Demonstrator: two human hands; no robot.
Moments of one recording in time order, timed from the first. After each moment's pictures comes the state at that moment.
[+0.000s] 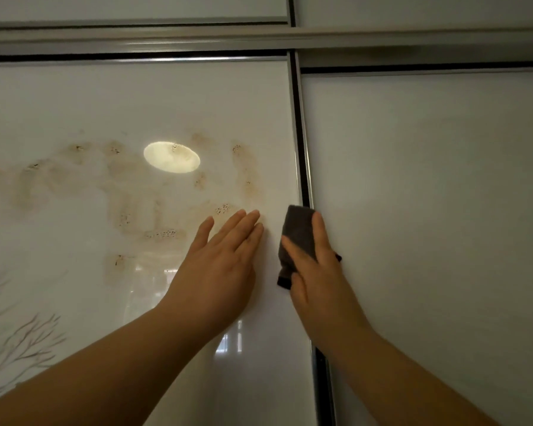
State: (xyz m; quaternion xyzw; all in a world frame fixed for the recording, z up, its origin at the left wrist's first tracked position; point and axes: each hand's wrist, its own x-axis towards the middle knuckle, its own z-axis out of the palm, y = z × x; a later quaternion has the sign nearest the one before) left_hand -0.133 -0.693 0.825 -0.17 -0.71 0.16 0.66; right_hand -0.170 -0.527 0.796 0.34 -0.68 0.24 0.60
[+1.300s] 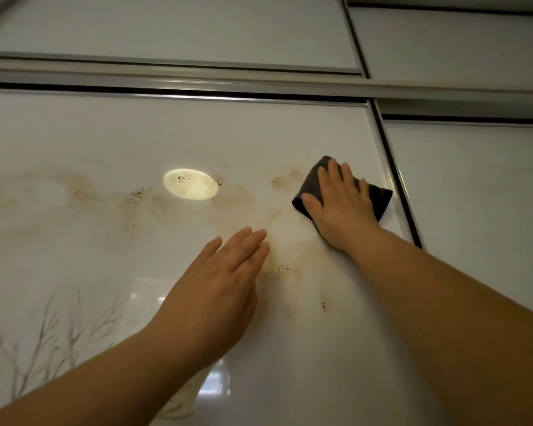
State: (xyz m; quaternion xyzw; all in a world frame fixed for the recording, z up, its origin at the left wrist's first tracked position) left_hand -0.103 -0.861 0.843 -0.24 -0.69 0.10 0.67; right_hand -0.167 -0.647 0.974 0.10 -0.75 0.04 0.65
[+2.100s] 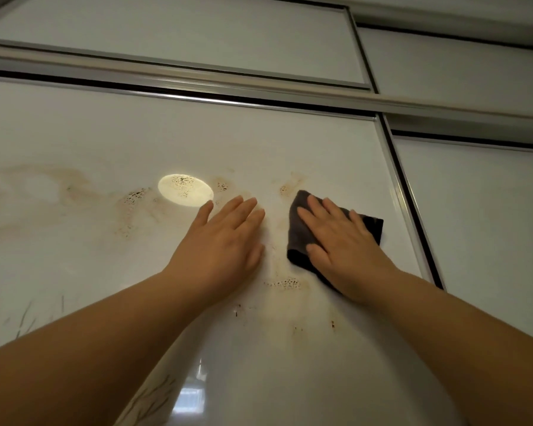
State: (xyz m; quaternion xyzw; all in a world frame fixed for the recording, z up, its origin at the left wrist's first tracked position) left_hand -0.136 -0.872 0.909 -0.18 -0.71 0.09 0.68; right_hand -0.160 -0.651 0.926 0.22 -0.75 -0.07 0.62
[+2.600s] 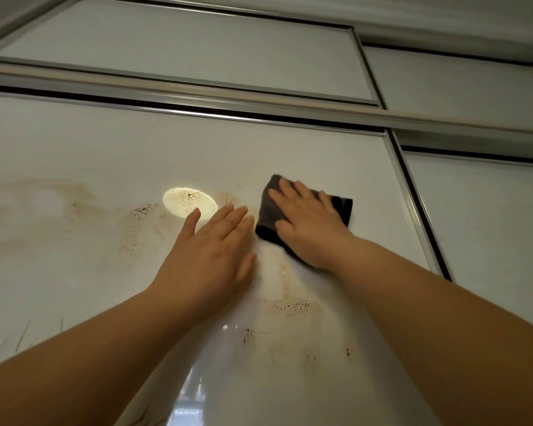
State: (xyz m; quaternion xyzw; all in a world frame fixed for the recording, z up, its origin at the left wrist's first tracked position) left_hand -0.137 -0.893 0.915 -0.16 -0.67 0.09 0.72; right_hand -0.159 -0.709 0.995 0.24 -0.74 -0.06 0.63
